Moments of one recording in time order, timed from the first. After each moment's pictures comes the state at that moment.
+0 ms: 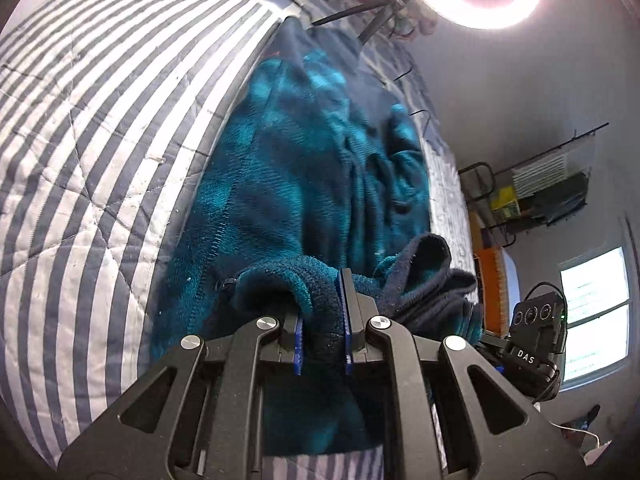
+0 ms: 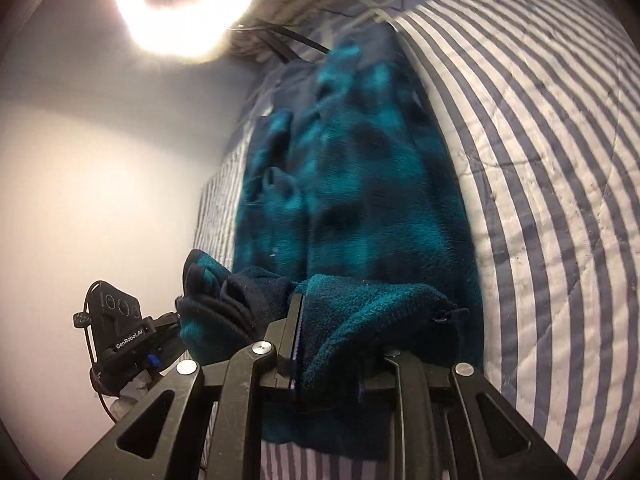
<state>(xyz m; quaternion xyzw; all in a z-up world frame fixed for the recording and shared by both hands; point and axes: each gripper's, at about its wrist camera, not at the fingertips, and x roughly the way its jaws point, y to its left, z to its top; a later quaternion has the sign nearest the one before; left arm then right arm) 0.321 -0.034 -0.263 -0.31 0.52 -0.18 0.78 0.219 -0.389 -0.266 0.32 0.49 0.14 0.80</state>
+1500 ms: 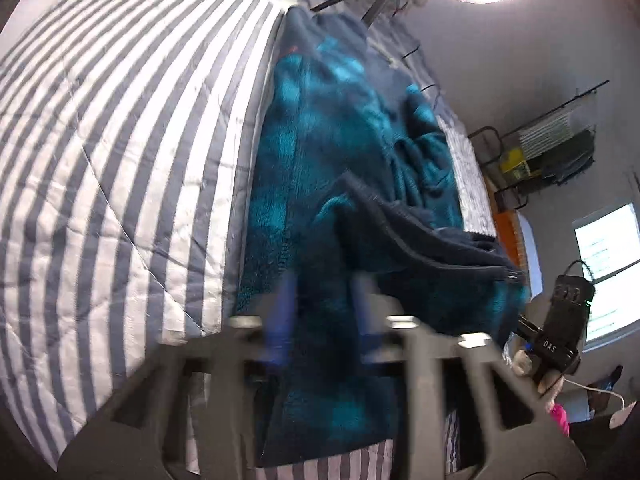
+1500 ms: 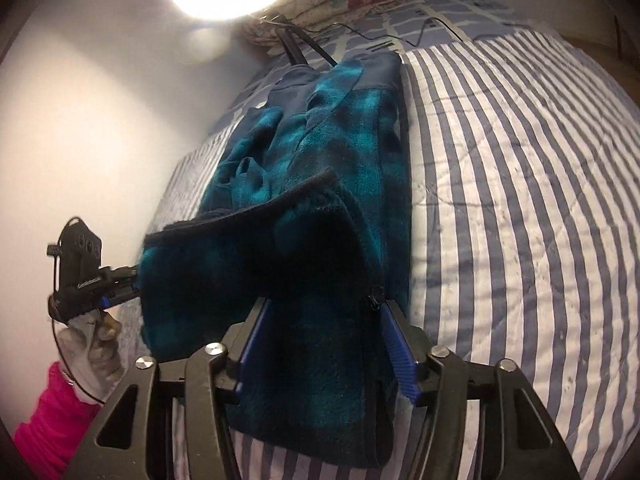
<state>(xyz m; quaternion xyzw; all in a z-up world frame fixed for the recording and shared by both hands) 0.337 -0.009 -0.273 -0.24 0.54 -0.21 0.78 0.203 -0.392 -0.251 0.16 0.48 0.11 0.85</state>
